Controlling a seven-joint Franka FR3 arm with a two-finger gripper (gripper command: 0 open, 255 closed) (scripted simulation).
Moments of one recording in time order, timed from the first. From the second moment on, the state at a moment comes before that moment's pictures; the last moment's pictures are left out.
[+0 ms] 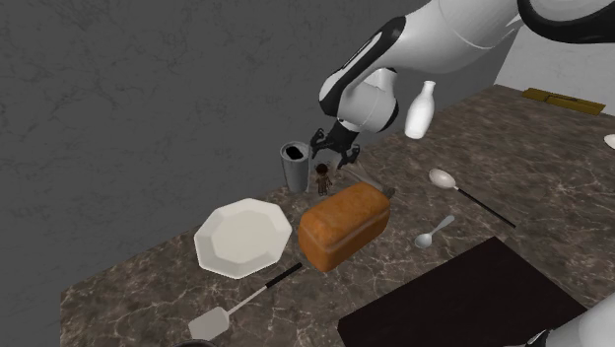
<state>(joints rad) 0.01 0.50 0.04 -1.99 0.64 2.67 0.08</state>
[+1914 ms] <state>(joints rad) 0.03 0.44 0.02 -1.99 0.60 2.61 0.13</state>
